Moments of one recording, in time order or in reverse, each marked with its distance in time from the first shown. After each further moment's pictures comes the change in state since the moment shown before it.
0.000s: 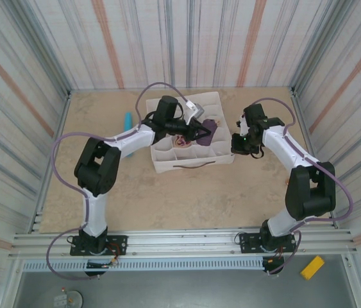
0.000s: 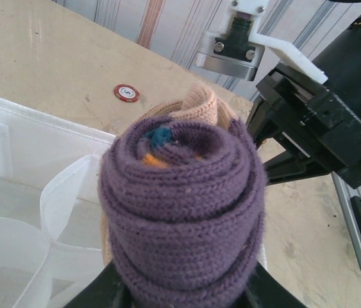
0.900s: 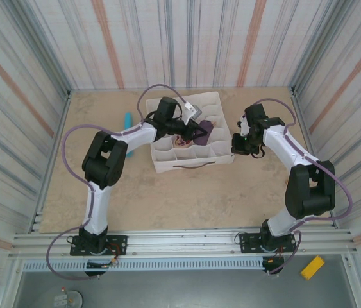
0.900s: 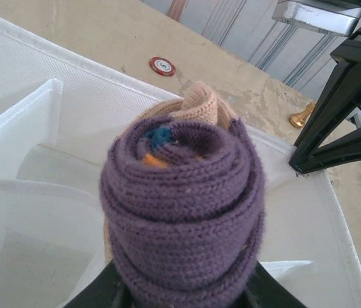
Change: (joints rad) left arm 0.042 0.118 0.066 -0.028 -0.004 0.052; right arm -0.012 0.012 0.000 -0.003 -0.023 0.000
